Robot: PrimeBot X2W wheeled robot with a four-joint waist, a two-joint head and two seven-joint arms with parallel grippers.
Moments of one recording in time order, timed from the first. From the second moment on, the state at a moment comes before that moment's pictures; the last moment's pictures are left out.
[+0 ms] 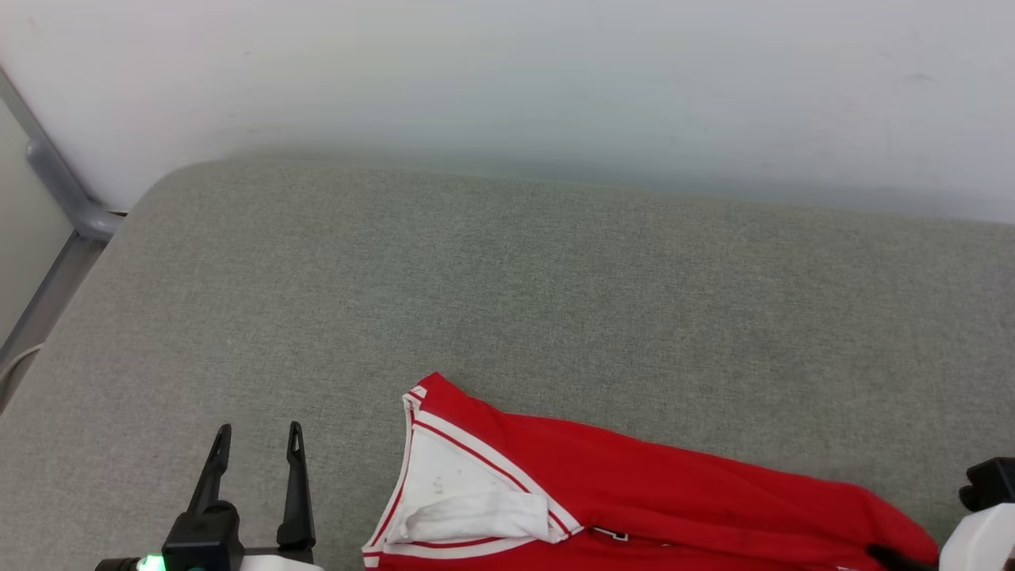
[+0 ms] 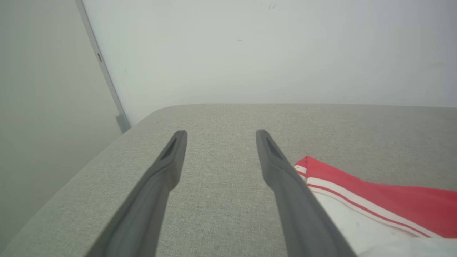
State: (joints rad) left arm 0.12 0.20 -0.12 -0.01 -0.15 0.18 -0.26; right arm -0.14 -0.72 0.58 0.42 1.15 0.13 0.34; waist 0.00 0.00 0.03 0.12
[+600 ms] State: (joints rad) left arm 0.14 0.13 -0.08 0.02 -0.06 0.11 -0.26; right arm -0.16 -0.86 0.55 0.55 1.15 0.13 0.28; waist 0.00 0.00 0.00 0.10
